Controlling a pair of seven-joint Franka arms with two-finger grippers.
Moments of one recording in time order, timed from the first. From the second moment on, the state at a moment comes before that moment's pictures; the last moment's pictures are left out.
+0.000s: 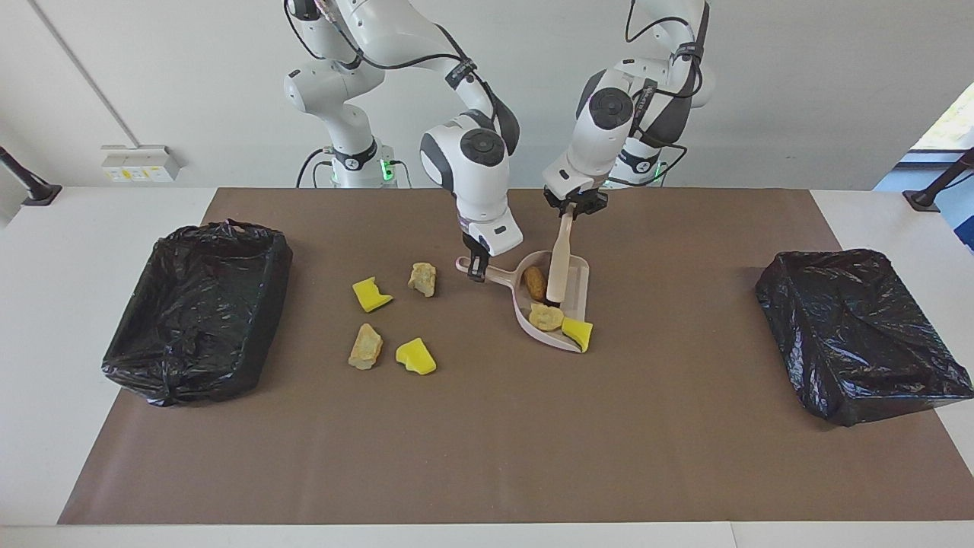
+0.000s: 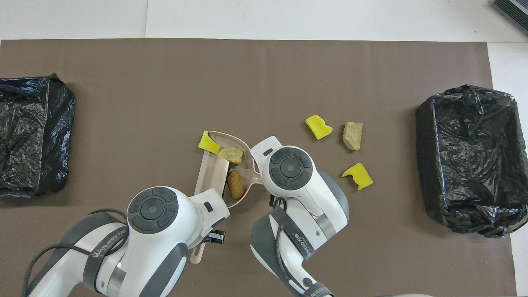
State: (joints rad) left arm -0.23 -0.19 -0.39 -2.29 -0.23 1.91 -0.24; right arm 0.63 0.25 -0.02 -1.93 0.01 2.16 -0.72
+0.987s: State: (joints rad) left arm -0.20 -0.03 -0.12 -2.16 -0.13 2.05 0.03; right arm 0.52 0.17 -0.03 -1.92 0.01 2.16 -0.73
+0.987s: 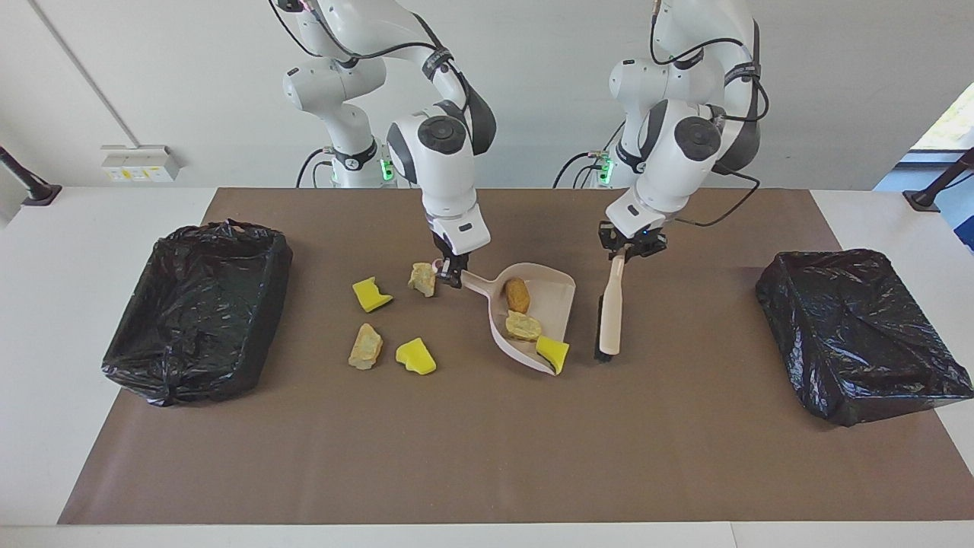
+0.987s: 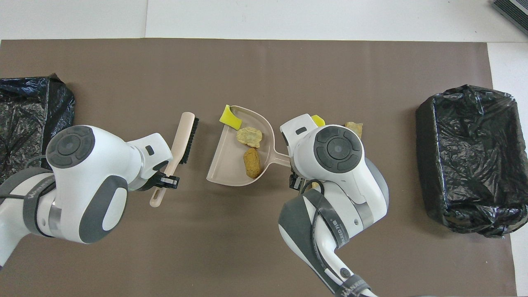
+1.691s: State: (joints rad) left arm -0.20 -0.07 -0.12 -2.16 -0.06 1.97 -0.05; right arm 0.27 0.05 -0.03 -1.87 0.02 2.07 -0.97
